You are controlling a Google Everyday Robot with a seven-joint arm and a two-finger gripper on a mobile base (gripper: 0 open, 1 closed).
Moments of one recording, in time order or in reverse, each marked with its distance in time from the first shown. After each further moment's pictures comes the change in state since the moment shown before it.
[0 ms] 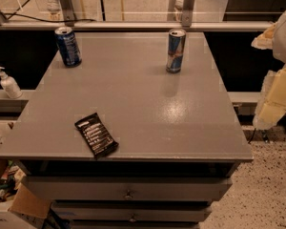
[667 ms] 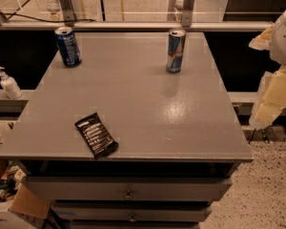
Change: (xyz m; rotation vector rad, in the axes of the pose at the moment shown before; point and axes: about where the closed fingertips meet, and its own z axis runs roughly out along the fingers) arm -0.002 -0.004 0.007 0.005 -0.024 0.000
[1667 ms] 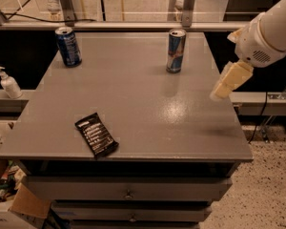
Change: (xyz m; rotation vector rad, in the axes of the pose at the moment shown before) arm -0.022 -0.096 0.082 0.146 -0.199 0.093
